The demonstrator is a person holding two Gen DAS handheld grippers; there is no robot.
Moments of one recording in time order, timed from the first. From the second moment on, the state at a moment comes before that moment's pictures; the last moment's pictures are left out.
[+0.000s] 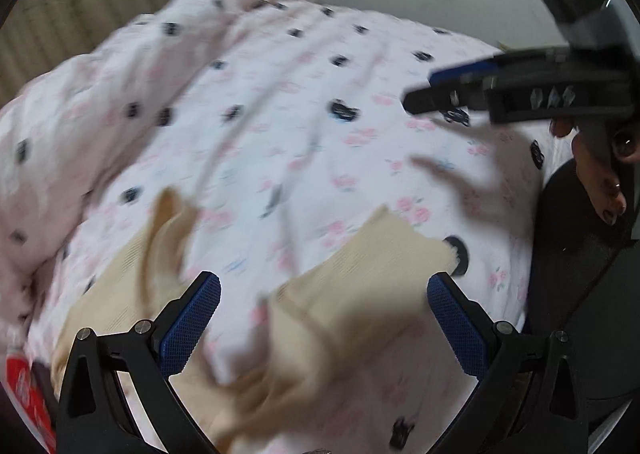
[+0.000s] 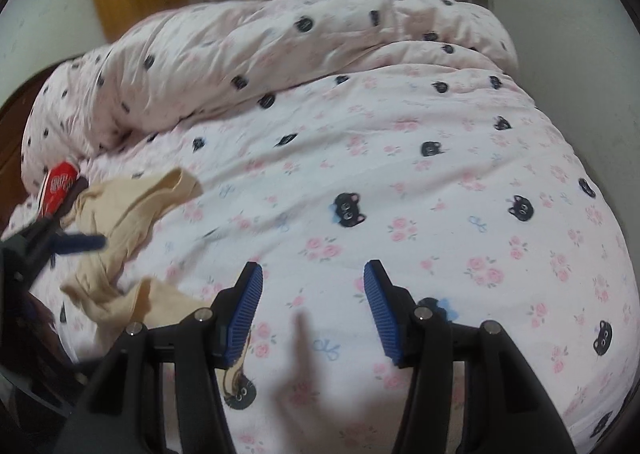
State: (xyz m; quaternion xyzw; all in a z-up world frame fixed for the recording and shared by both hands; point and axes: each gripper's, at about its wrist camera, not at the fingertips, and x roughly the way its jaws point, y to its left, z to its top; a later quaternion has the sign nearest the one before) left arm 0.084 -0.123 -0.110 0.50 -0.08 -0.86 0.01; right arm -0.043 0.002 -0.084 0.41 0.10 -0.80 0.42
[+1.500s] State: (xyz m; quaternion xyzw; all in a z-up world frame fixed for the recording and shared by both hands) left arm 0.142 -0.210 -0.050 0.38 0.15 -0.89 0.21; right arm -0.065 0.016 -0.089 0.44 0.01 -0.78 0.44
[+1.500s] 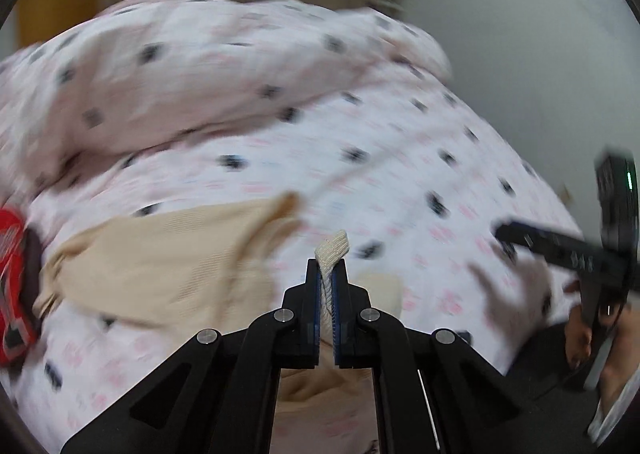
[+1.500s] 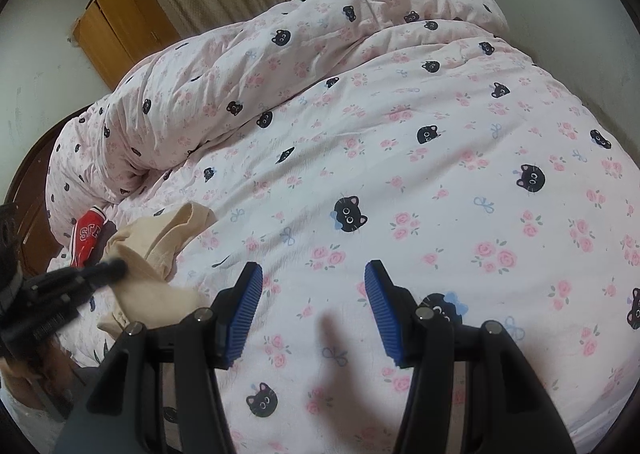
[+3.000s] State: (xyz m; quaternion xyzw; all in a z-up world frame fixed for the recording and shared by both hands) left arm 0.343 -0.352 -0.122 0.34 0.27 -0.70 0.57; right arm -0.014 -0.029 -0.105 0.40 0.18 -0.78 0.45
